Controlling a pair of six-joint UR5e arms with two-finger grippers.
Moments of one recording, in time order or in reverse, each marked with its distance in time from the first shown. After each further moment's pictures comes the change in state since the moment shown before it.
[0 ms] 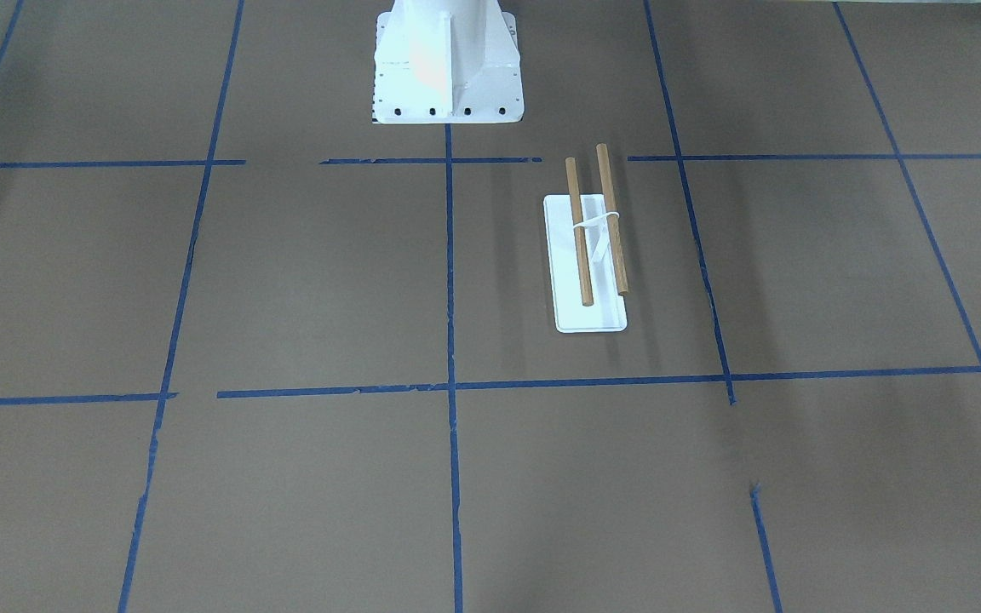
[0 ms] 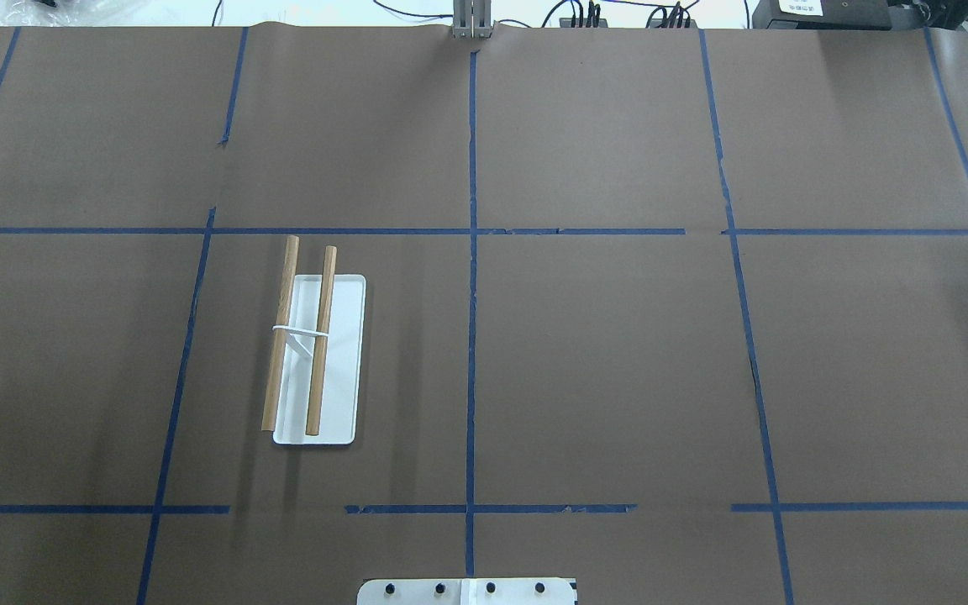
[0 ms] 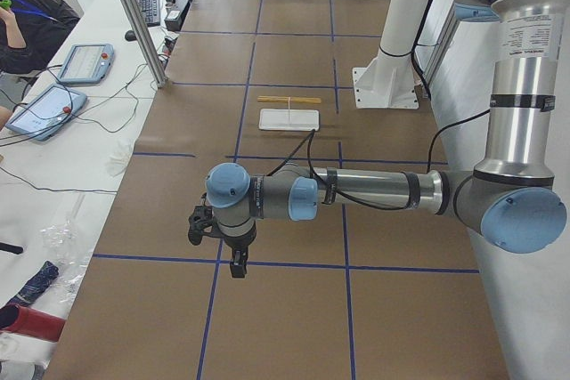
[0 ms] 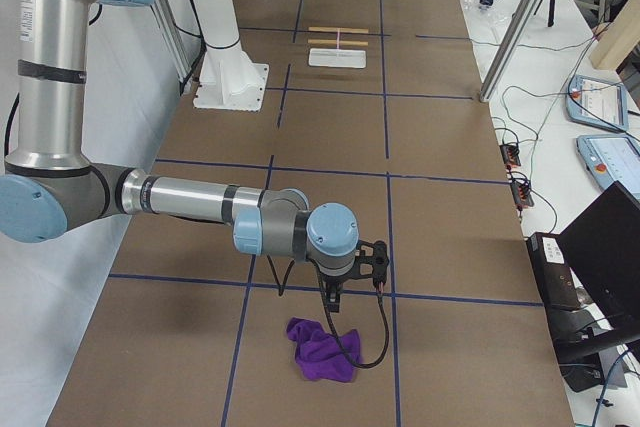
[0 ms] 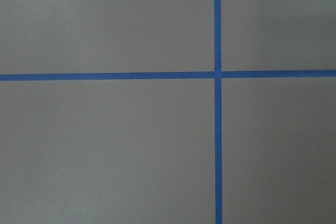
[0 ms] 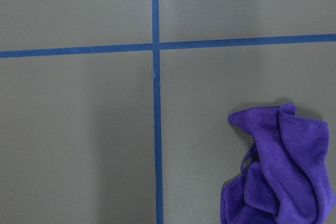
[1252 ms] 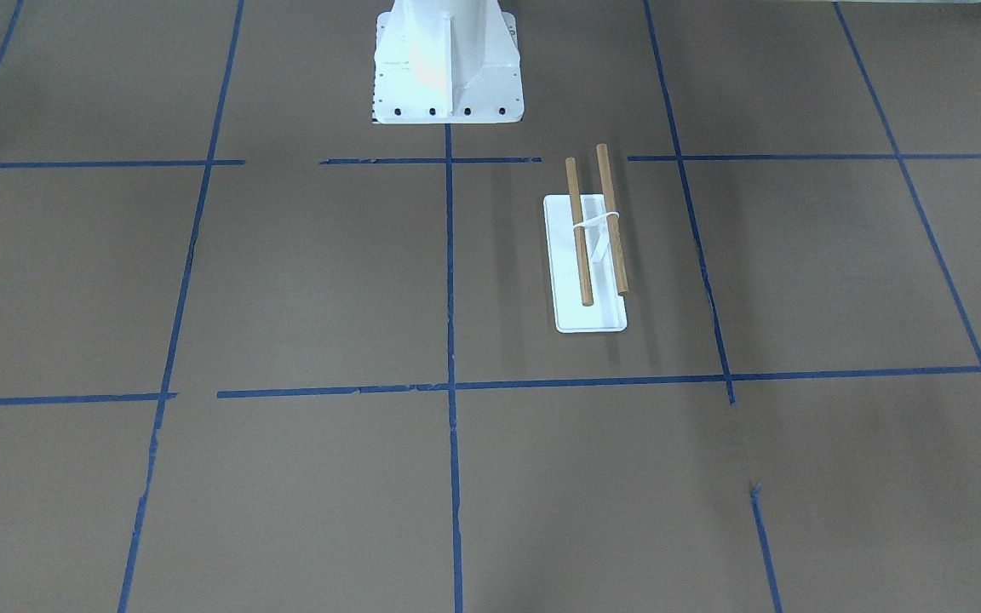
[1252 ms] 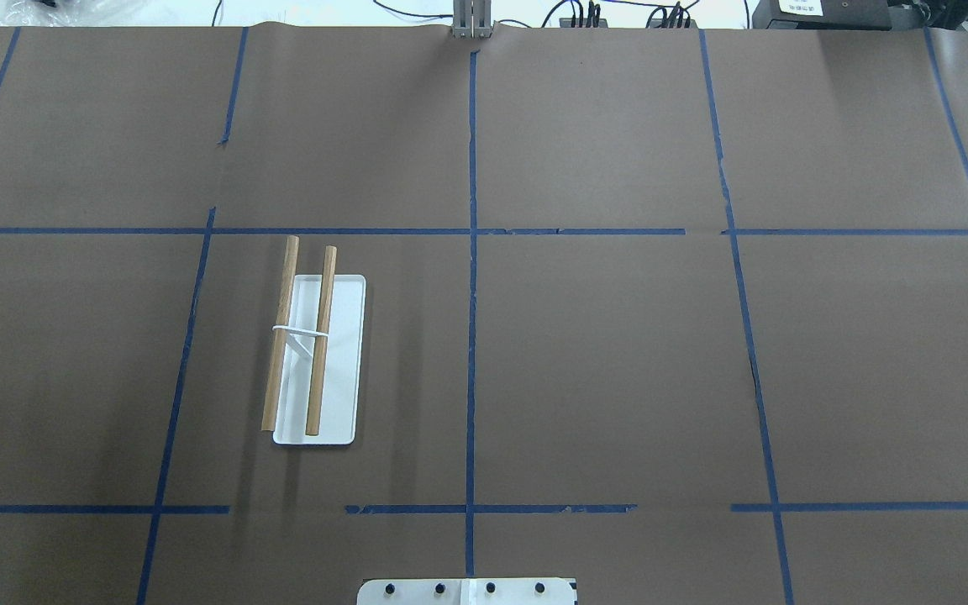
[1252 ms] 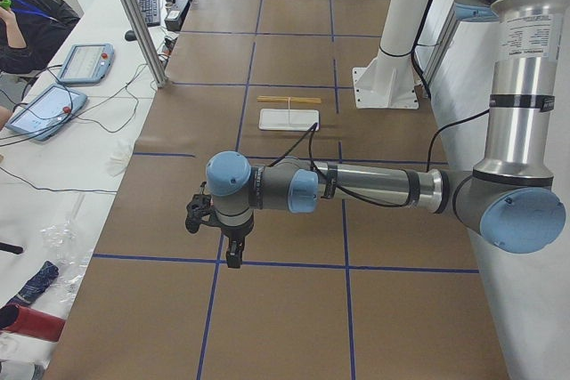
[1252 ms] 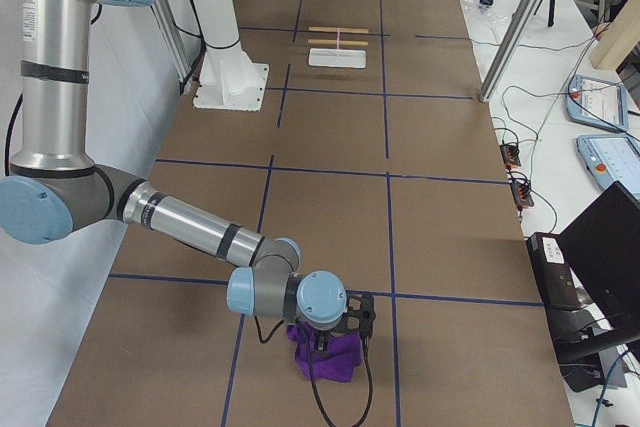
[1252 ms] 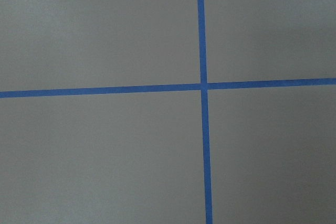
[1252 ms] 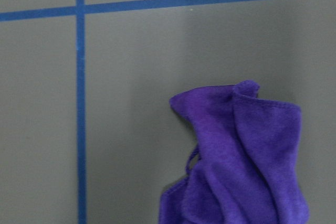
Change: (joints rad) left arm 0.001 -0.002 -0.048 -0.007 -0.020 -0.007; right arm -0.021 0.022 -0.379 0.369 -0.029 -0.005
